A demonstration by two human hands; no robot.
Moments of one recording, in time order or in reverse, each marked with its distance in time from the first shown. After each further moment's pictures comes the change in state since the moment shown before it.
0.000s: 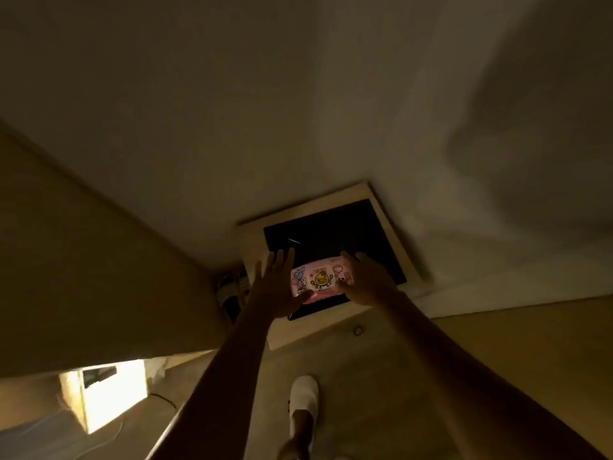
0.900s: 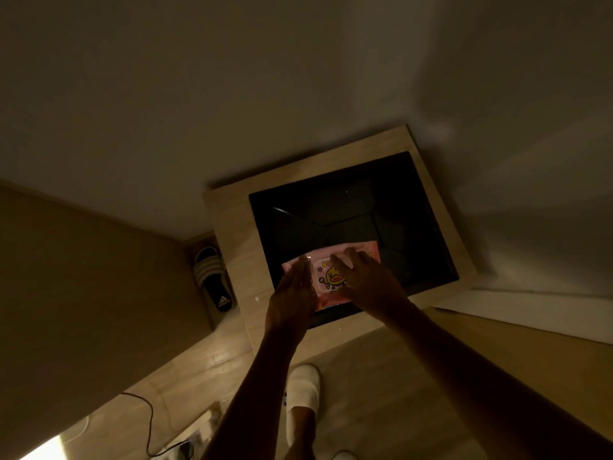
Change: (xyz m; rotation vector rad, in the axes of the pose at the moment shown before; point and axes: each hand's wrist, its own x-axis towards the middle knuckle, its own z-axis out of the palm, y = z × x) left_hand 0.126 -0.047 0.175 -0.063 0.083 0.034; right_hand 0.151 0.057 0.157 -0.287 -0.020 -0.305
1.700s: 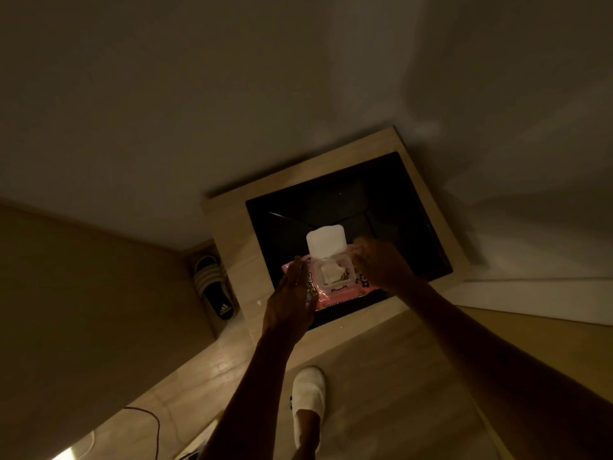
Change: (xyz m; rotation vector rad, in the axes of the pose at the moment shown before) left_hand 0.000 -0.009 0.002 -0.126 0.097 0.024; right_hand 0.011 0.026 -0.030 0.490 0.047 0.358
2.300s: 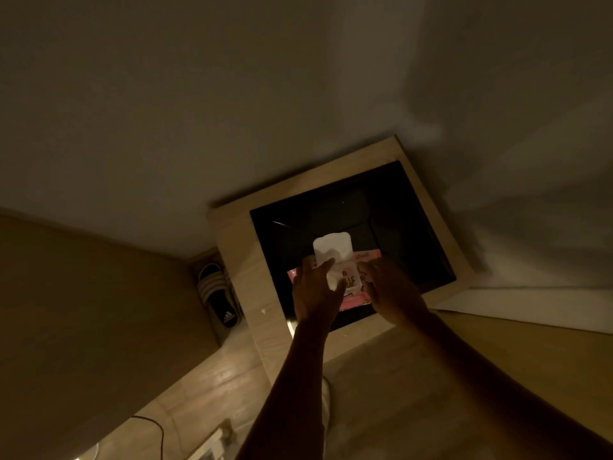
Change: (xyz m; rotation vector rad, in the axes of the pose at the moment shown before) left_hand 0.039 0.047 0.006 -0.201 0.119 -0.220; right_hand -0.029 0.025 0.029 -0.201 0.142 -0.159
